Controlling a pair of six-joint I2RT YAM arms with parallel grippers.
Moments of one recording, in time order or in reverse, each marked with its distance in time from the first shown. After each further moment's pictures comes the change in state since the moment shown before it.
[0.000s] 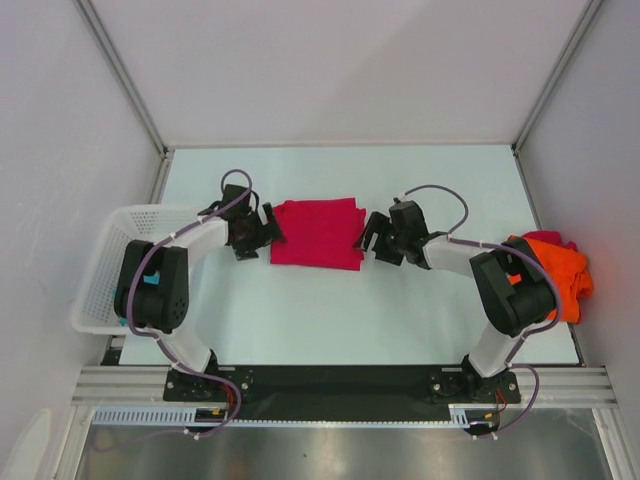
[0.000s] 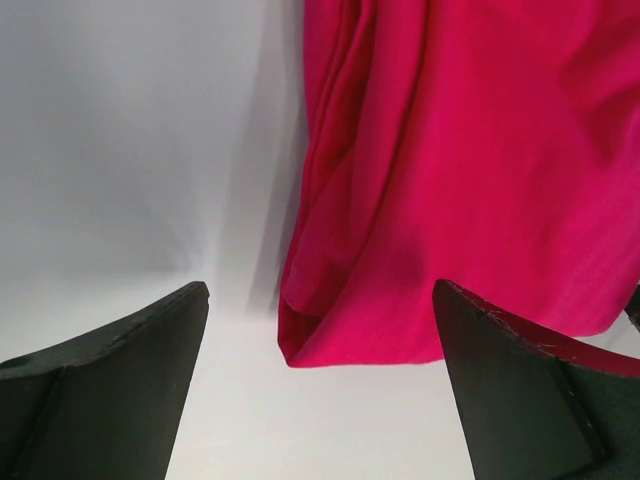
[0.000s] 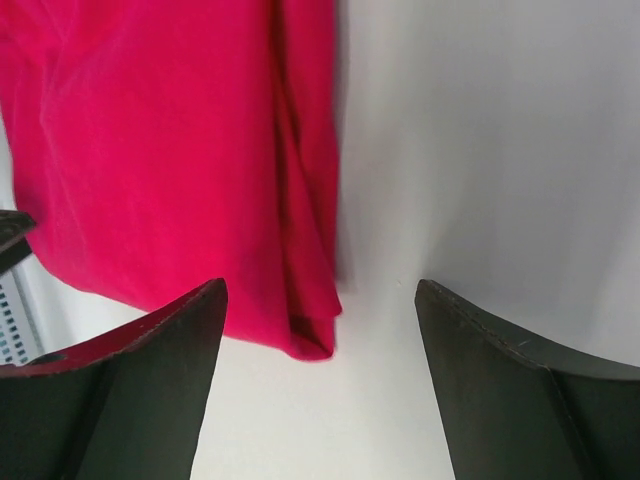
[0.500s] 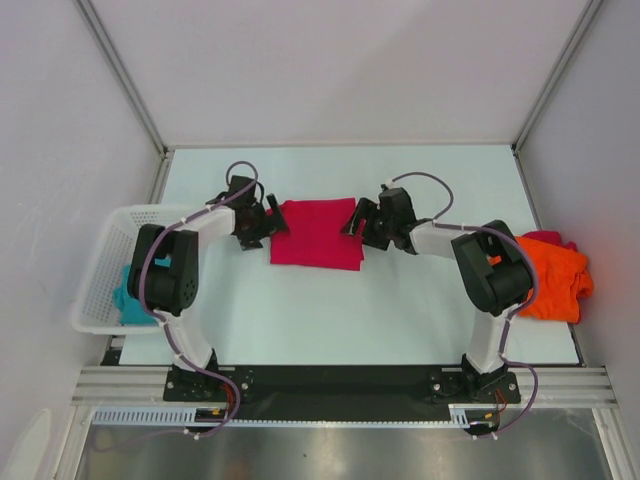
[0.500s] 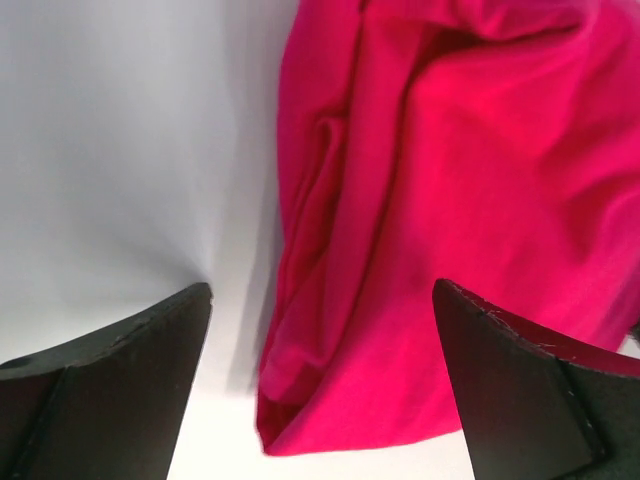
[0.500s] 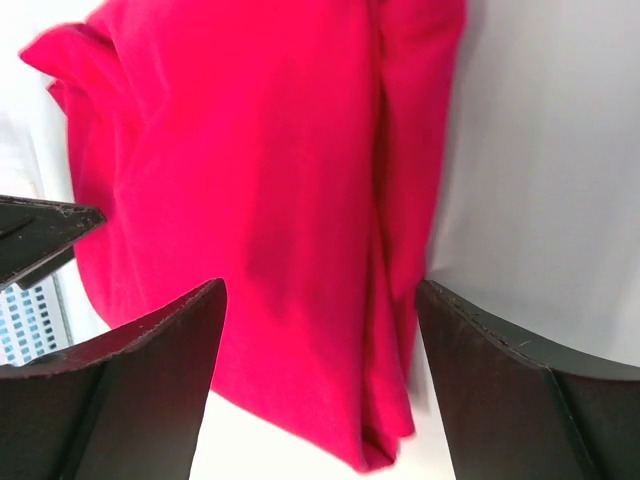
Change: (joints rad) left arm -0.002 0.137 0.119 0.023 -0.018 -0.001; right arm 0.000 0.182 0.179 0.064 -0.056 0.001
